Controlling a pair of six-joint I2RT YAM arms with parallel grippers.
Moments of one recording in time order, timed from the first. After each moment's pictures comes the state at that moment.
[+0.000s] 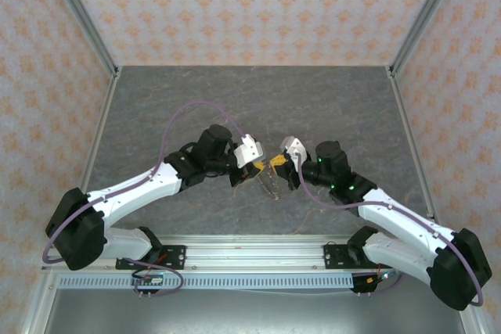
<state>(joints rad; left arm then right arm) -0.71 1.30 0.85 -0.19 0.44 0.27 0.64 0.95 0.52 0.03 -0.39 -0.10</state>
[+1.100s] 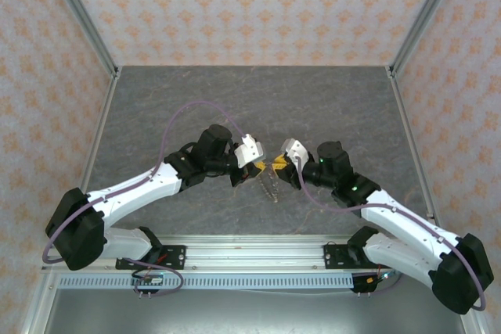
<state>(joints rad) -0.71 1.30 0.85 -0.17 0.46 0.27 0.64 0.91 0.54 -0.06 -0.38 -0.20</state>
